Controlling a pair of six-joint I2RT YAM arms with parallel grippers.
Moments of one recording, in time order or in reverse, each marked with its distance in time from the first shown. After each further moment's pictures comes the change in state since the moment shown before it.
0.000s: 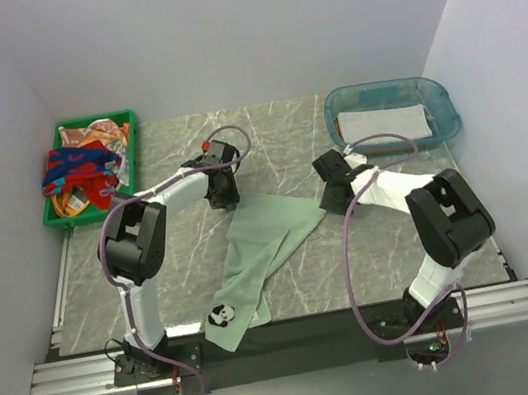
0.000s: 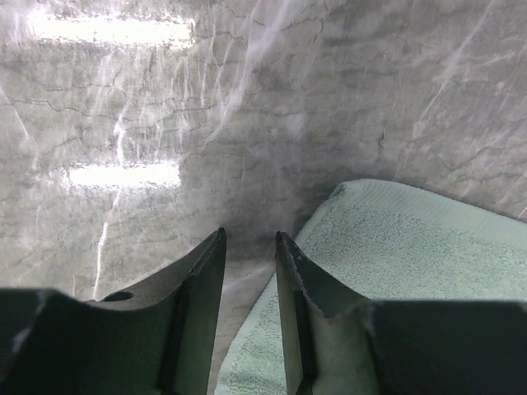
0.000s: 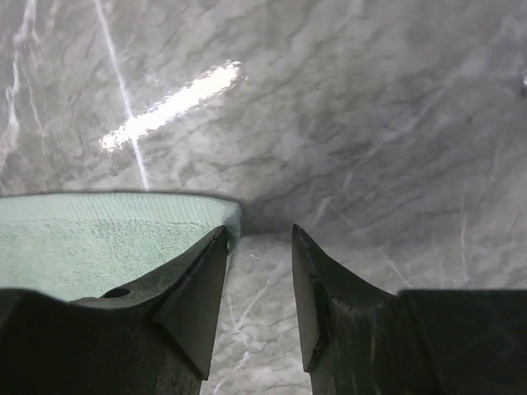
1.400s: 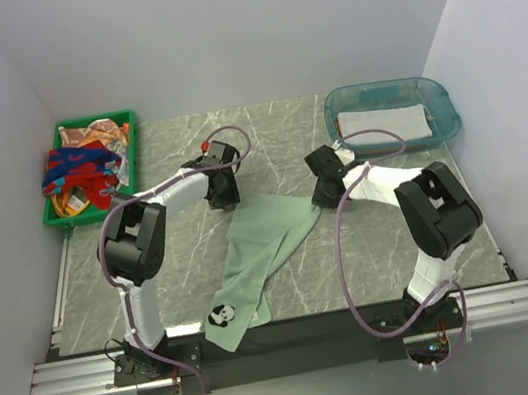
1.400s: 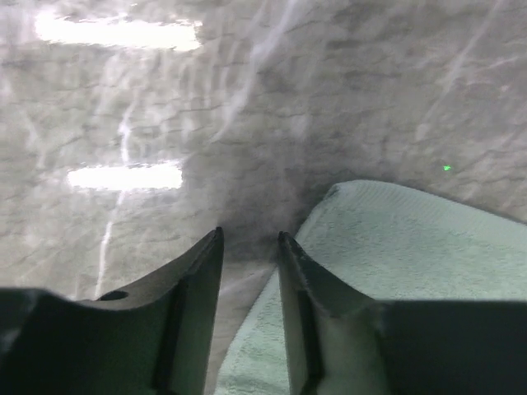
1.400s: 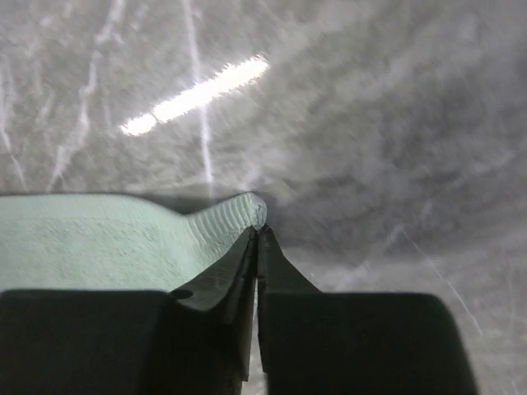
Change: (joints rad) left arm 0.000 -0.003 0.001 0.000 -0.018 -0.004; right arm 0.014 0.053 0.033 0.074 -0.062 -0.020
